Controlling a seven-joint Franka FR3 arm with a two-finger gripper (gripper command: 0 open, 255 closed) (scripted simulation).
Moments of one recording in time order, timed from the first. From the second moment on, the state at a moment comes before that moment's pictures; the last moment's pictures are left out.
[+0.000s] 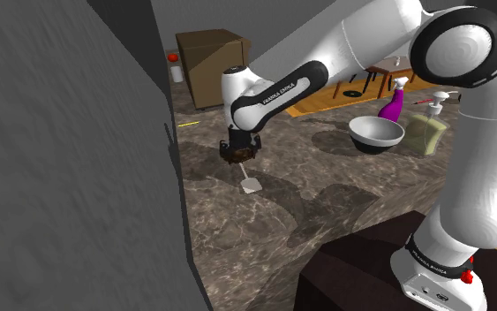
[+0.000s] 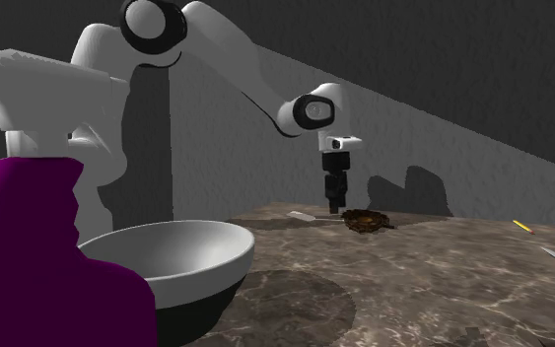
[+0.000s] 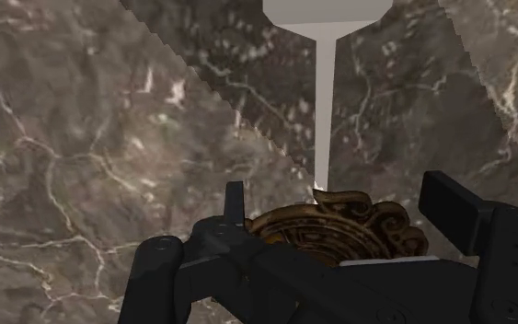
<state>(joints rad) 0.02 0.28 0.25 -1.92 -0.14 2.23 0.80</state>
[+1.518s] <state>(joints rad) 0.02 0.29 0.25 -1.92 -0.14 2.25 0.81</state>
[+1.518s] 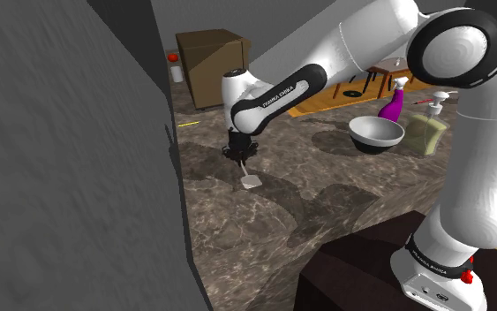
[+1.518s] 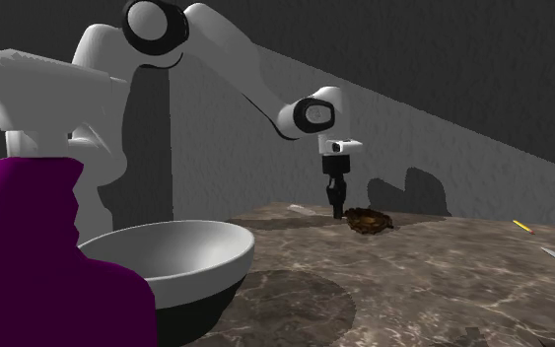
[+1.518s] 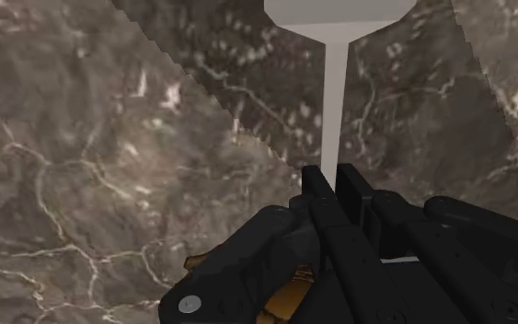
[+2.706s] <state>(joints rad) 0.01 0.20 0.26 -1.80 -0.10 2.04 0.77</state>
